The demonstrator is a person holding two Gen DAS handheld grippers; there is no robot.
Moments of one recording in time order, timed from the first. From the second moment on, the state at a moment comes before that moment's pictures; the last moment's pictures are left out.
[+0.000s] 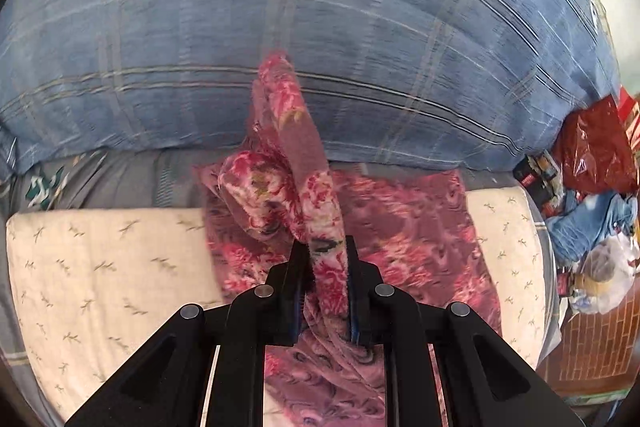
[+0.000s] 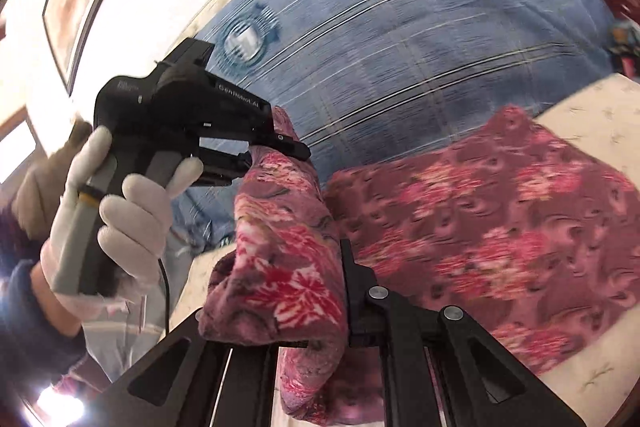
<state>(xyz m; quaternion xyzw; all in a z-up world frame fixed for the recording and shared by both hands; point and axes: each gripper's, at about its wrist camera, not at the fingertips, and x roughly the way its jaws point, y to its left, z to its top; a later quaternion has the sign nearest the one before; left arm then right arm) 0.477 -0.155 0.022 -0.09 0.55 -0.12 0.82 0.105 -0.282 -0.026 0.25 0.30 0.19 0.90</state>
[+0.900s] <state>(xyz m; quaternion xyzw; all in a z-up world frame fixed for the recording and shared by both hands) 0.543 -0.362 -0.031 0.05 0.60 -0.17 0.78 0.091 -0.435 -0.071 0.48 0.31 0.11 0.81</state>
